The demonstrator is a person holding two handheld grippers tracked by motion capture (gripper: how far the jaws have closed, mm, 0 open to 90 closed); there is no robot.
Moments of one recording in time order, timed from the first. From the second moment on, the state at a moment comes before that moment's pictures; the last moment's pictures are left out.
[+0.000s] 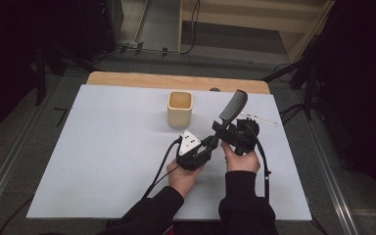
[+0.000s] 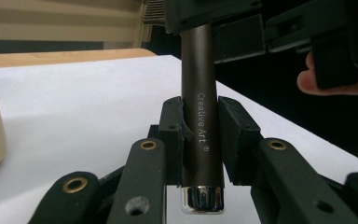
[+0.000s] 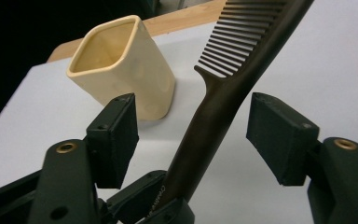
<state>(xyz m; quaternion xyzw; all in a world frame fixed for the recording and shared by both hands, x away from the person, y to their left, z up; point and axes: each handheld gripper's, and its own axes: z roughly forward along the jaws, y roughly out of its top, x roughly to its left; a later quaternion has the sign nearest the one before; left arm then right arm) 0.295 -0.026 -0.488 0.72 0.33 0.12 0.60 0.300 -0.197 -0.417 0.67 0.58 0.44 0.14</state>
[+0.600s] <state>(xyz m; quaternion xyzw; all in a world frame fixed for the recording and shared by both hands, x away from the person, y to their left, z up) 0.293 -0.025 -0.488 0.71 0.34 0.12 0.60 0.312 -0.195 -0.421 0.71 0.54 0.43 0.10</state>
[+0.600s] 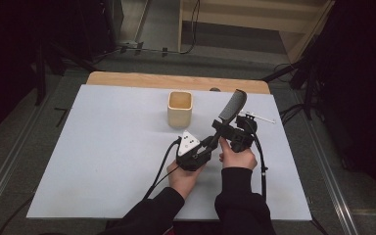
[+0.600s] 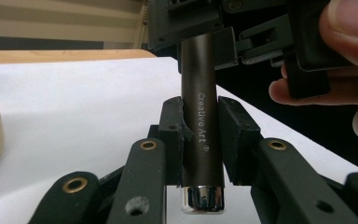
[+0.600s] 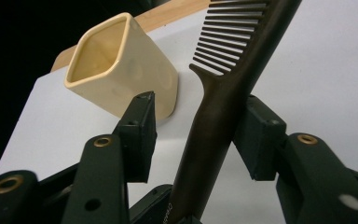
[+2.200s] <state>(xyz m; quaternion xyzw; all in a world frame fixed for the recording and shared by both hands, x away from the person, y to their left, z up) 0.295 -0.025 -0.493 0.71 0.35 0.10 0.60 0.322 -0.202 -0.428 0.73 0.53 0.43 0.03</state>
